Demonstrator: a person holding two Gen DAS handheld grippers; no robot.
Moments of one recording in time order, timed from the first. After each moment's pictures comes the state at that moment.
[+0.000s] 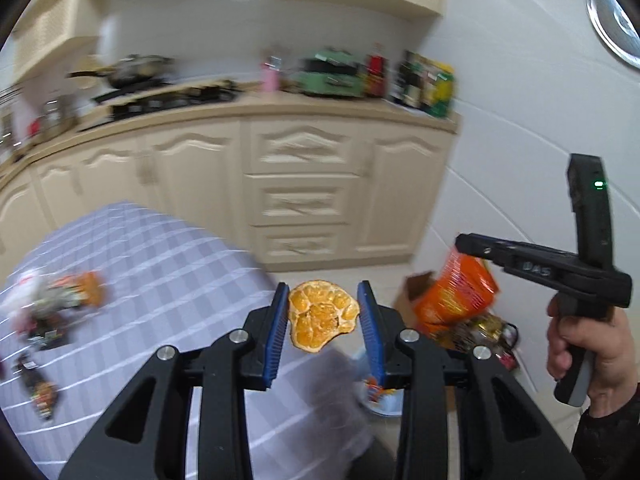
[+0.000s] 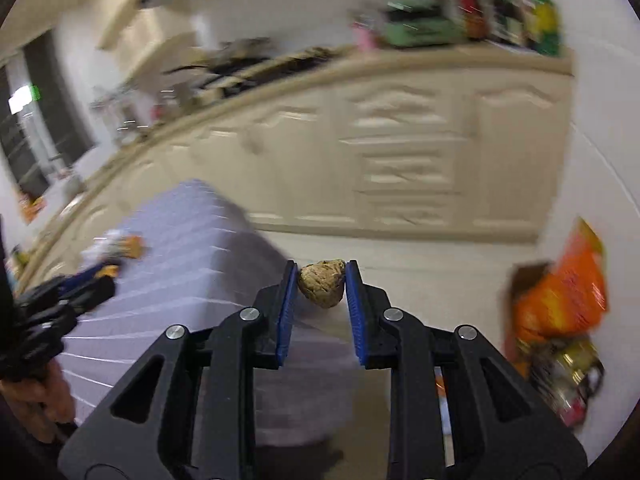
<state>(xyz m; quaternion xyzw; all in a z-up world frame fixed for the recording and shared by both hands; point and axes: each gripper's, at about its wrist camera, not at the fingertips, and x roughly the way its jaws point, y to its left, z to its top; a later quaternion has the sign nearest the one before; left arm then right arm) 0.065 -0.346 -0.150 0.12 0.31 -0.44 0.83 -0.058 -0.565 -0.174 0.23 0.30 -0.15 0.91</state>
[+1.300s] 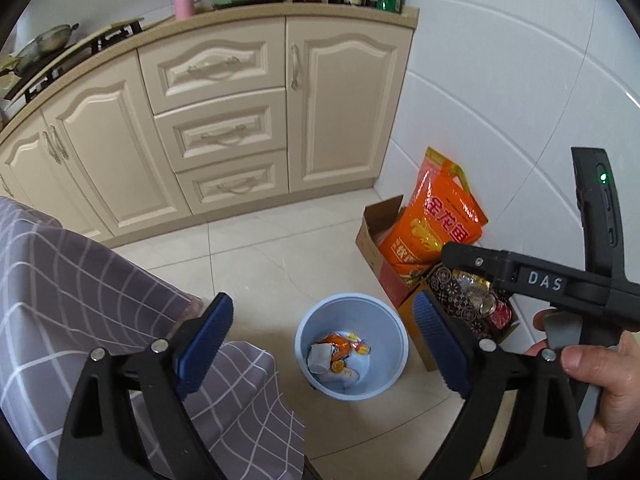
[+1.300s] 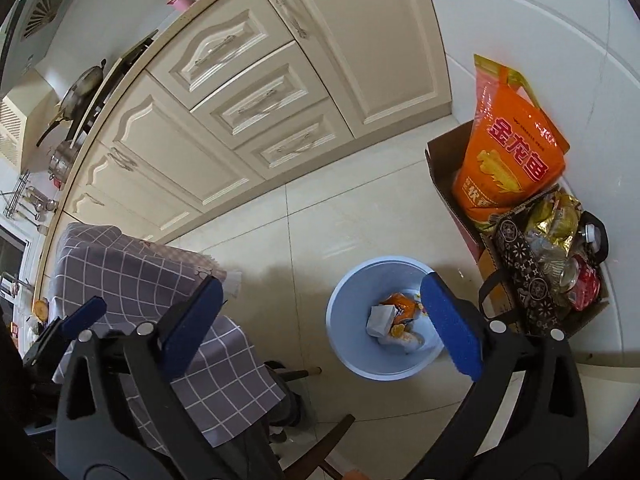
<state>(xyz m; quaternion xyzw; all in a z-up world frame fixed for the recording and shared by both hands) 0.045 -0.522 -0.268 0.20 0.39 -0.47 0.76 -0.106 -0.670 -0.302 0.39 0.34 -0.26 0.81</state>
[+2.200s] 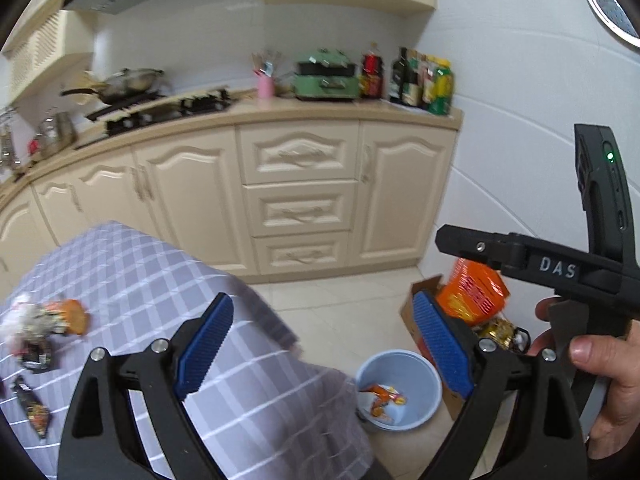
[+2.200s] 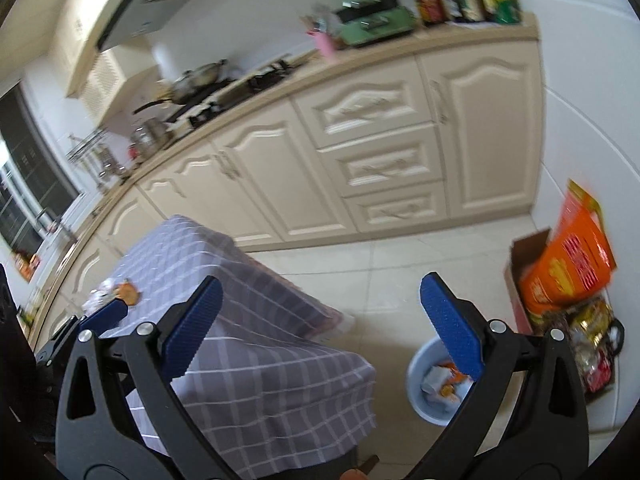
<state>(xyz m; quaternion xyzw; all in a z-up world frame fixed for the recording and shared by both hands) 0.069 -0.373 -0.143 0.13 0.28 -0.42 0.86 -0.027 -0.545 -0.144 0.27 0.26 -0.15 0.91</state>
